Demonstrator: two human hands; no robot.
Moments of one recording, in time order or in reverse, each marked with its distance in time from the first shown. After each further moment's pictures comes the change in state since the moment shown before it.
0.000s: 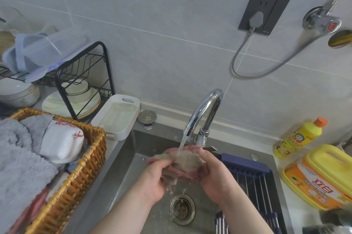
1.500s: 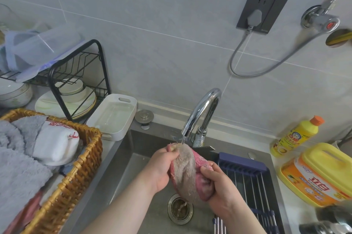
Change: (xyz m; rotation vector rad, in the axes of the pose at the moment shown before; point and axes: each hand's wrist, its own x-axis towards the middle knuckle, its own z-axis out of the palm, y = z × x) left_hand 0.008 0.012 0.024 0.277 -0.048 0.136; right_hand -0.019 0.011 -0.010 0.202 0.169 0.063
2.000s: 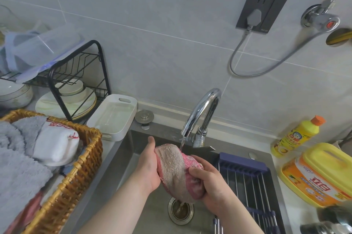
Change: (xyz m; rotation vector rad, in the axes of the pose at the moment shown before) left_hand 0.008 0.005 -0.019 -0.217 0.082 -0.117; right_hand 0.000 0.001 0.018 -0.233 -0.040 -0.054
